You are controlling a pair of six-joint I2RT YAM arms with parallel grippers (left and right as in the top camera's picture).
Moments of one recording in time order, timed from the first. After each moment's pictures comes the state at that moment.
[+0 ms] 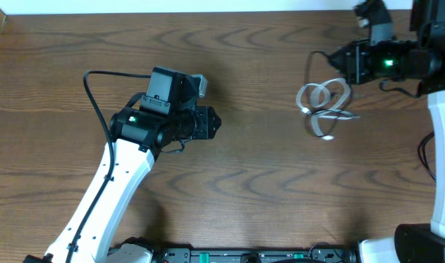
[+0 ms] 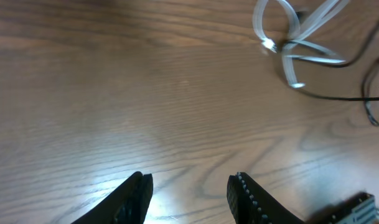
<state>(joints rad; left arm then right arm) -0.33 1.35 1.20 -0.87 0.35 -0.32 0.04 1.62 1.96 -1.29 -0.59 -0.10</state>
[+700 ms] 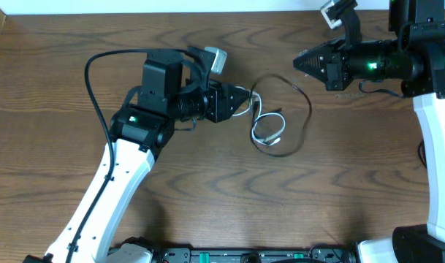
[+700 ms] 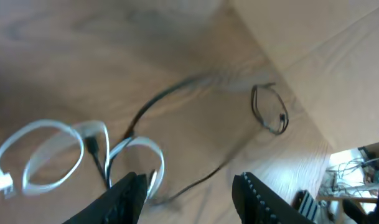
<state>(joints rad) -0.33 1.35 1.20 -0.44 0.67 -0.26 0.13 1.62 1.96 -1.25 -0.88 -0.14</state>
